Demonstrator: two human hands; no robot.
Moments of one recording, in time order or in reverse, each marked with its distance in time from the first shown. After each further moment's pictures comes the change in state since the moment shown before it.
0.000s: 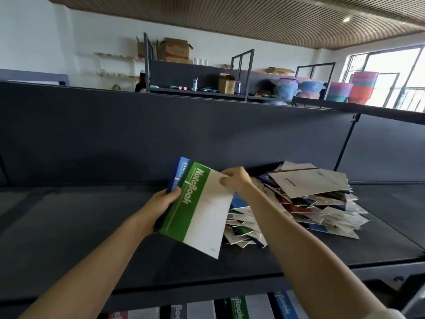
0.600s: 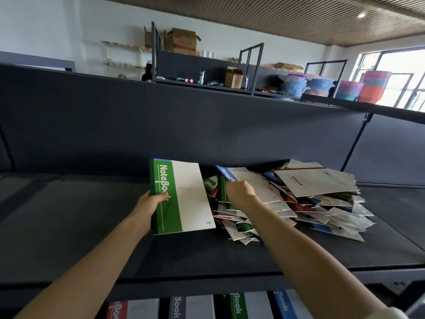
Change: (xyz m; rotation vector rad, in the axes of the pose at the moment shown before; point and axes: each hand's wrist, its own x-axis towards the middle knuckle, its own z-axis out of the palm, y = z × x) left_hand 0.007 -0.024 -0.020 -0.173 0.211 -0.109; right_hand -0.004 0.030 0.025 -0.927 -0.082 -0.152
